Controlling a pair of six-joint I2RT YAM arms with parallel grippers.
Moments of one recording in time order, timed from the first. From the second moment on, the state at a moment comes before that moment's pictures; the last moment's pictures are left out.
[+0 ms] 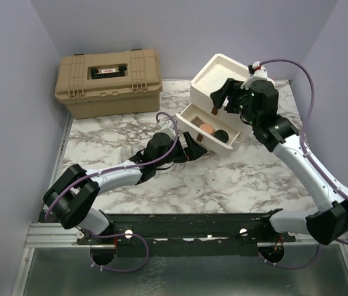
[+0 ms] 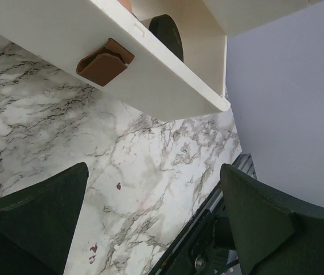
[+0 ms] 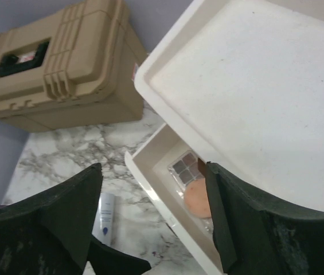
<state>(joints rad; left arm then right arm) -0.79 1.47 0.73 0.46 0.14 -0.91 0.47 1.29 1.31 -0.25 0.13 0.44</state>
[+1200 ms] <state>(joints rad) -0.85 1.58 0.85 0.49 0.02 -0.77 0.40 1.53 1.48 -0.43 0.02 0.32</state>
